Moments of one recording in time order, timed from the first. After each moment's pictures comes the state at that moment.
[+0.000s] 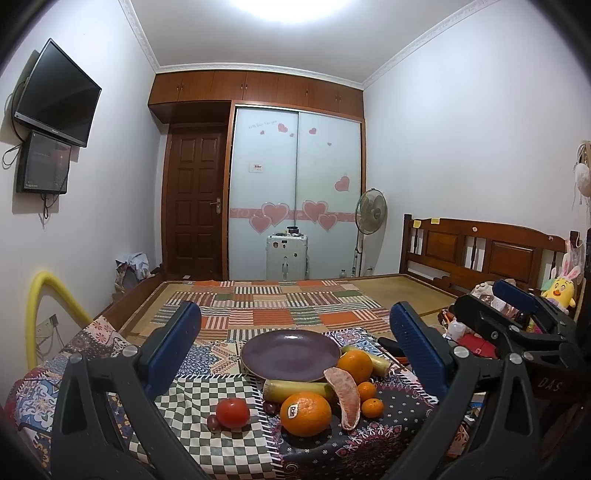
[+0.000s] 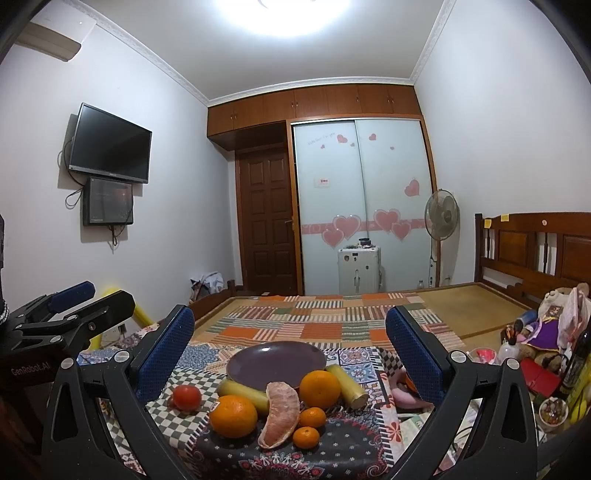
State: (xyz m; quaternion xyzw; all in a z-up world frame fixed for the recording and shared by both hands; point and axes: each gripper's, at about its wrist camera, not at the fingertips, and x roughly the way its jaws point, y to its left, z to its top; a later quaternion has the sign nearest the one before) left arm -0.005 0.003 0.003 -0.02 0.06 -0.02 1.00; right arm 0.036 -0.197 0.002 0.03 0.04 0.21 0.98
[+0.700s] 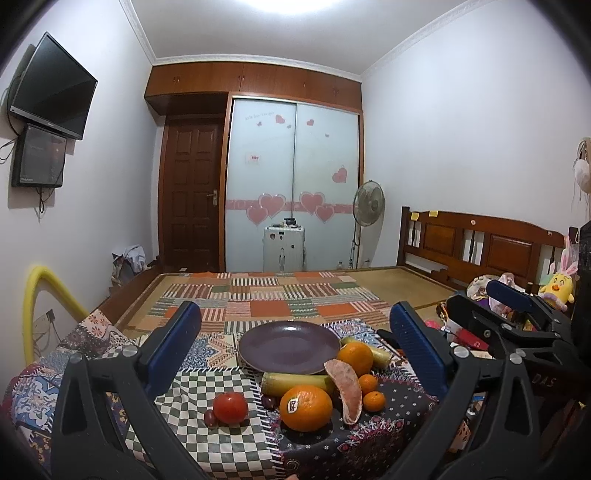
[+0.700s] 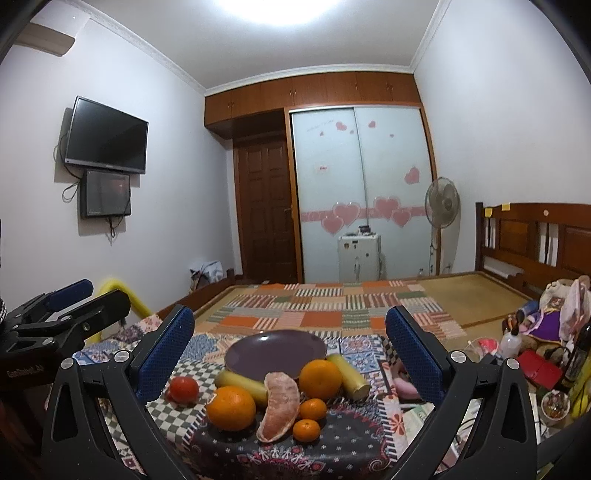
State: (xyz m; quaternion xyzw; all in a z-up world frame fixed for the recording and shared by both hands) left arm 0.005 0.004 -0.009 -0.02 0.08 -0.02 1.00; right arm 0.052 -0.194 -0.009 0.03 0.07 0.21 0.97
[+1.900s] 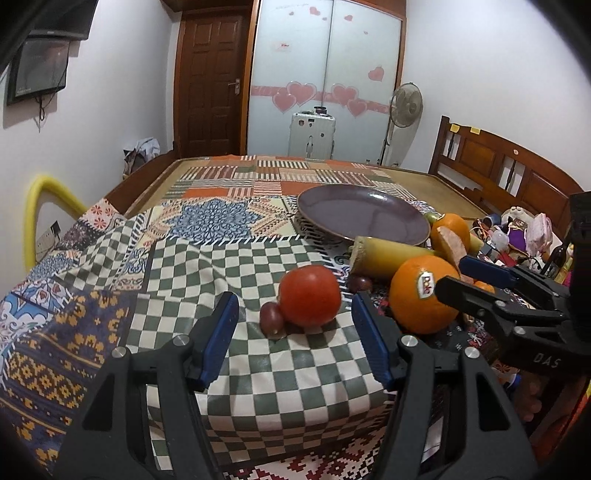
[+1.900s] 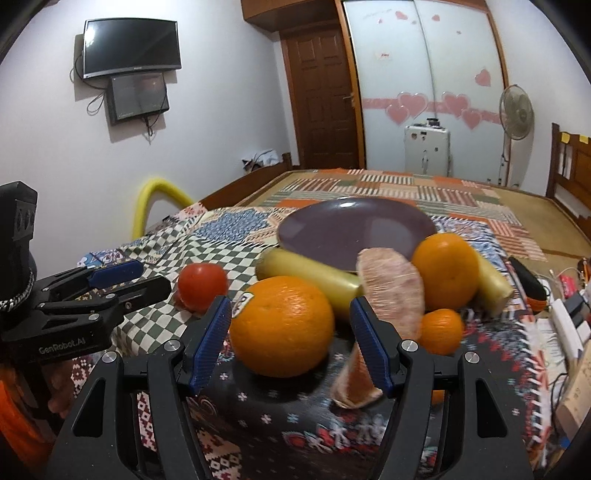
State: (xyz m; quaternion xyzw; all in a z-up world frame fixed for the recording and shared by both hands) left arm 0.082 0.089 -0.137 -0.06 0.29 0.01 0.95; right arm 0.123 -0.112 -0.104 -0.03 0.28 0.33 0.90
